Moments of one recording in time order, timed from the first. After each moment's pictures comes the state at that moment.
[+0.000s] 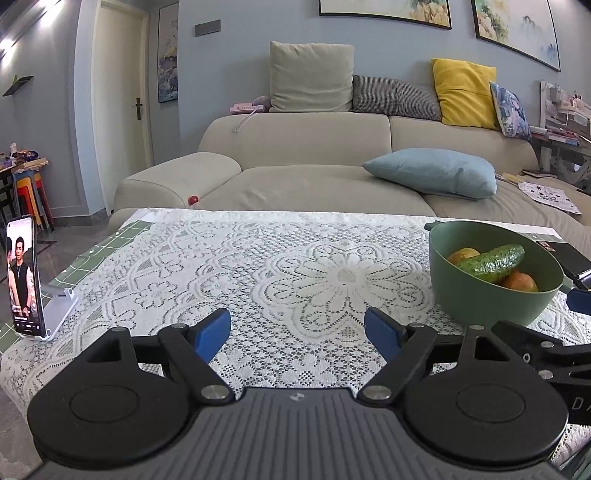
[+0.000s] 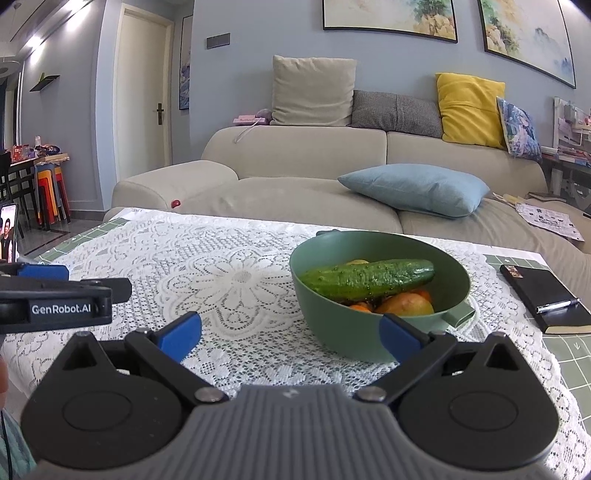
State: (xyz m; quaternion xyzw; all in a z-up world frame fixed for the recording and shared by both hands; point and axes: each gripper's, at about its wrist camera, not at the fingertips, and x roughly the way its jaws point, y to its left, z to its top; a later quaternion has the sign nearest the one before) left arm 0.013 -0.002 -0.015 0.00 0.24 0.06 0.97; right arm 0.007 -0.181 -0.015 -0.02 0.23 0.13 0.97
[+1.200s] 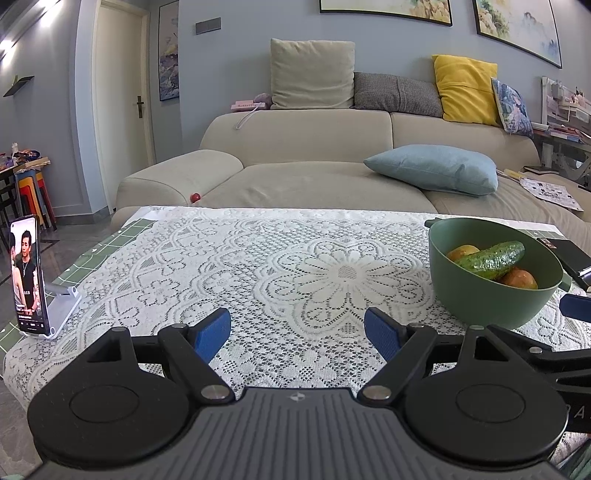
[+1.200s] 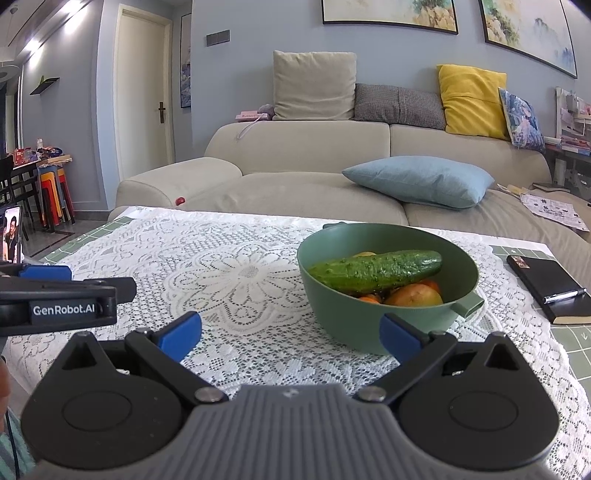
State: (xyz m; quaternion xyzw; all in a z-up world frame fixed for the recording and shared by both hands) left arm 0.011 -0.004 -0.013 0.00 0.25 0.07 0.97; right arm 0.008 -0.178 -0.017 -0.01 0.24 0.13 0.96
